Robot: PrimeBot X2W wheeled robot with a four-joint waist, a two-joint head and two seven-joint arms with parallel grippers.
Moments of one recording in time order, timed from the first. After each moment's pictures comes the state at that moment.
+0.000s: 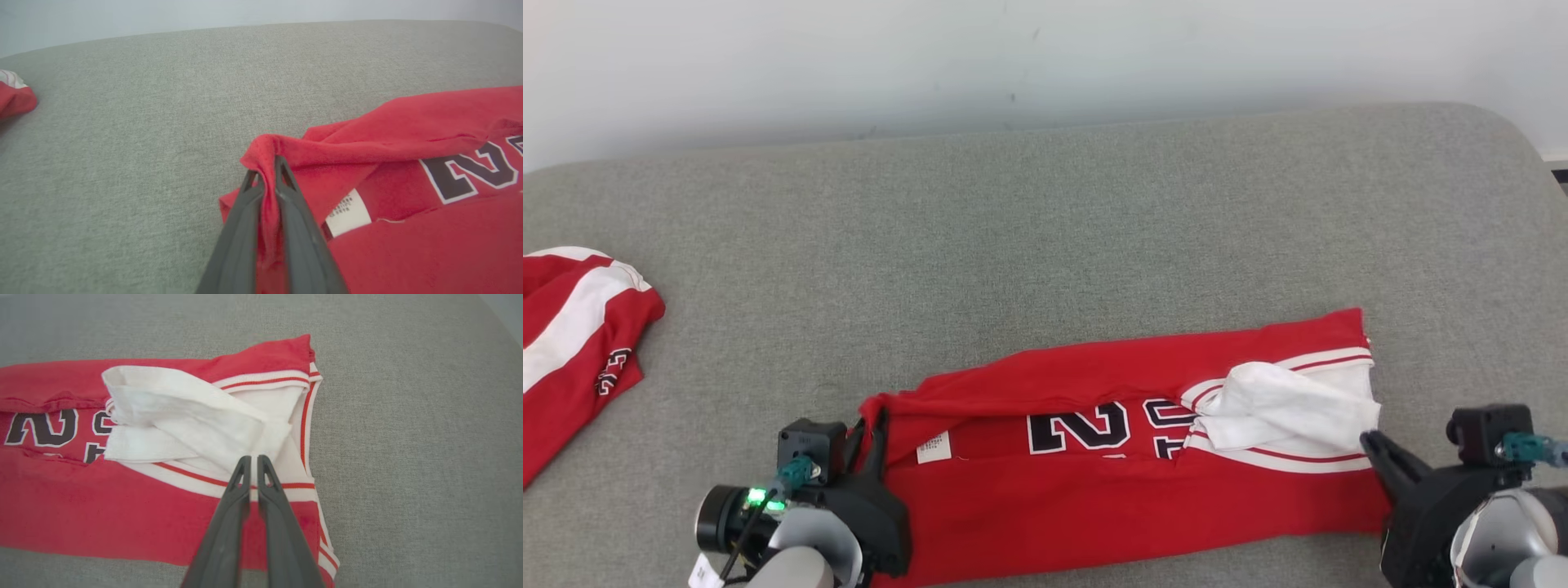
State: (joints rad) left arm -0.44 0.26 -0.59 0.56 -0.53 0.18 -0.17; right arm -0.11 -0.34 0.08 0.13 0.41 0.13 0.38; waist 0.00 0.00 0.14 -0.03
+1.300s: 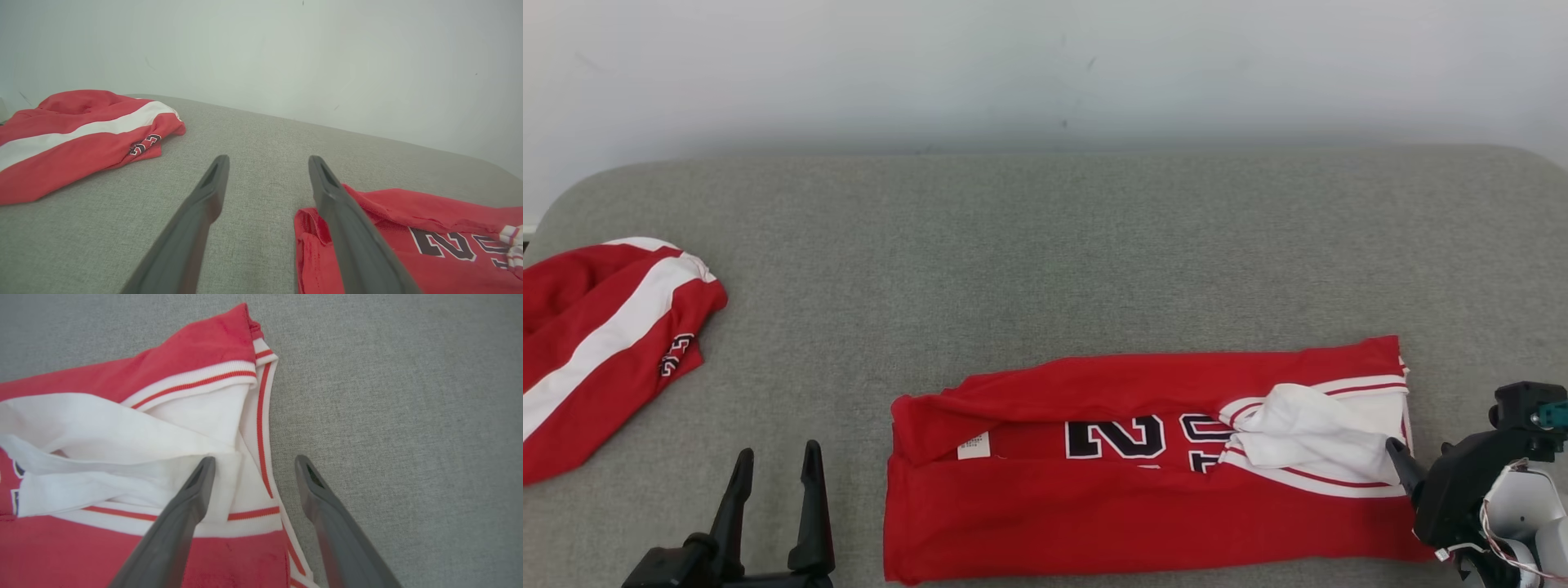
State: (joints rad) left arm 0.01 0.06 0.00 0.10 -0.26 -0.04 -0.26; right arm -0.26 -0.29 -0.09 0.43 0.37 0.13 0.50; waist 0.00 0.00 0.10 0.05
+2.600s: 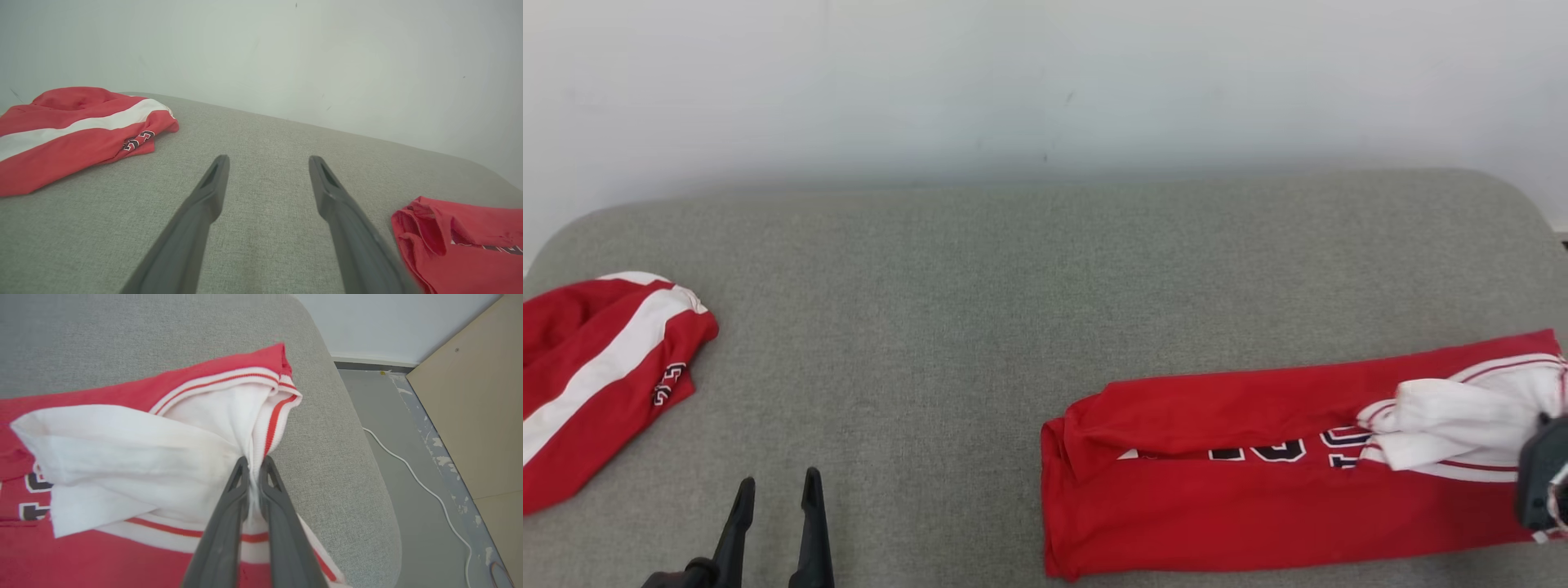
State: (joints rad) left arm 0.05 0.05 0.01 0.11 -0.27 -0.05 -0.26; right arm -0.33 -0.42 -0.19 0.57 0.09 0.13 0.40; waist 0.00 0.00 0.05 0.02
